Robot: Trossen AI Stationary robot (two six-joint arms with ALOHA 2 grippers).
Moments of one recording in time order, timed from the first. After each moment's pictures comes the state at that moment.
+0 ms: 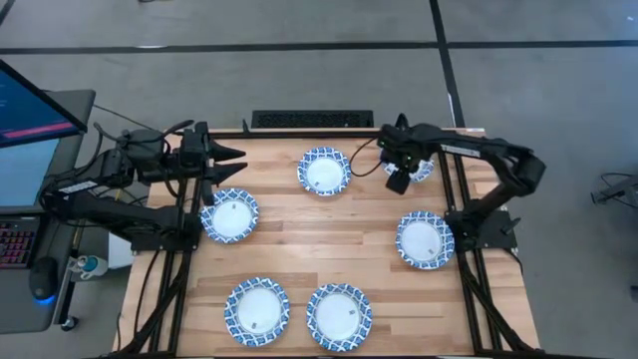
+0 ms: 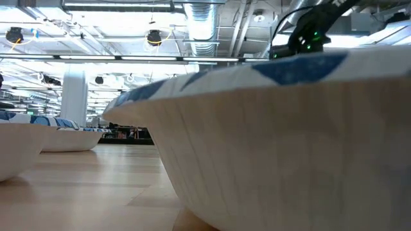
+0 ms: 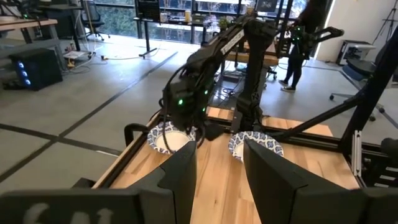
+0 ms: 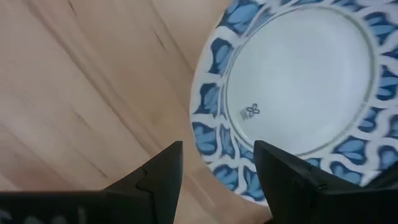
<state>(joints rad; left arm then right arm) 0.09 0.78 1.18 -0.53 -0.14 -0.09 -0.61 1.56 1.03 -1.02 0.11 -0.14</state>
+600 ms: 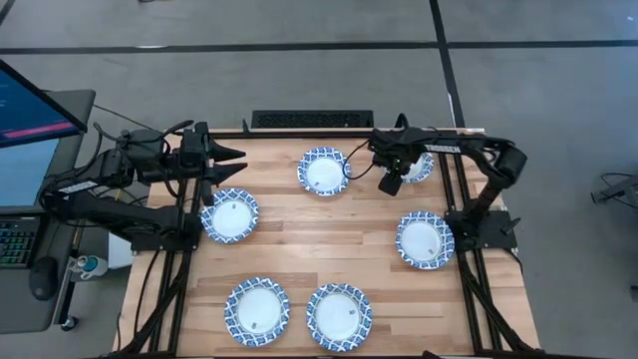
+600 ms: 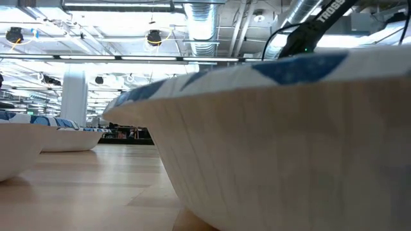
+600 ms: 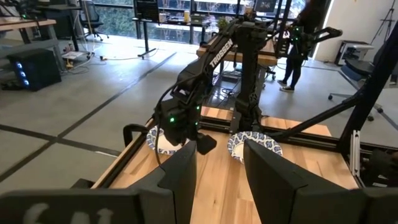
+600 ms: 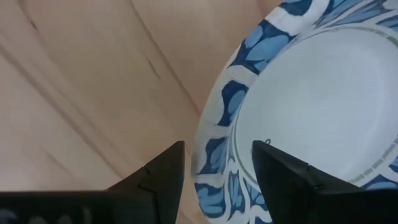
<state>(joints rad) 0.09 0.78 1.18 -0.52 -0.14 -0.09 -0.61 1.70 1.03 -0.91 0.12 -0.14</state>
